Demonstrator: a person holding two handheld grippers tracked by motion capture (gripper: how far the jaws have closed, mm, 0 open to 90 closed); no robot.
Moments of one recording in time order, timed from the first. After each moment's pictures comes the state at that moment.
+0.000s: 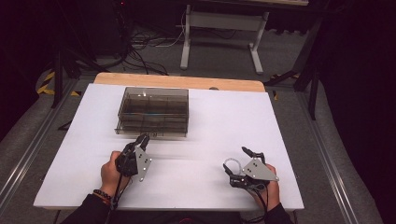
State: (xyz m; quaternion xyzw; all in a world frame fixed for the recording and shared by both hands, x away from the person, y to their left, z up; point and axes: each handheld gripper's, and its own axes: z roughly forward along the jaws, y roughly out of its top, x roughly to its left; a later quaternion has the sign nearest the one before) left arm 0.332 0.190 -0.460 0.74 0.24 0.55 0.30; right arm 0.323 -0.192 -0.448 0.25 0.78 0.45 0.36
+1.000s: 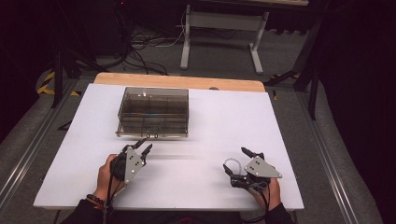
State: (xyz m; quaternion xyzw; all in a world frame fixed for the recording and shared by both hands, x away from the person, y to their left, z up) left arm 0.323 0.209 -0.445 0.77 0.24 0.43 0.41; right arm 0.326 -0.196 -0.446 0.27 0.77 0.47 0.32
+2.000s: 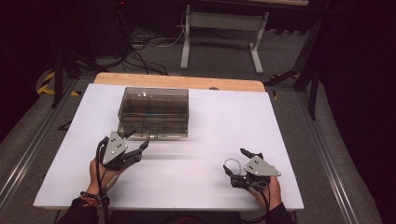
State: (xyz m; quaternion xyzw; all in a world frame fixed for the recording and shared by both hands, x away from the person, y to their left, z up) left arm 0.340 0.229 -0.409 0.74 0.32 0.32 0.50; right arm 0.328 -0.196 -0.447 0.27 0.79 0.46 0.31
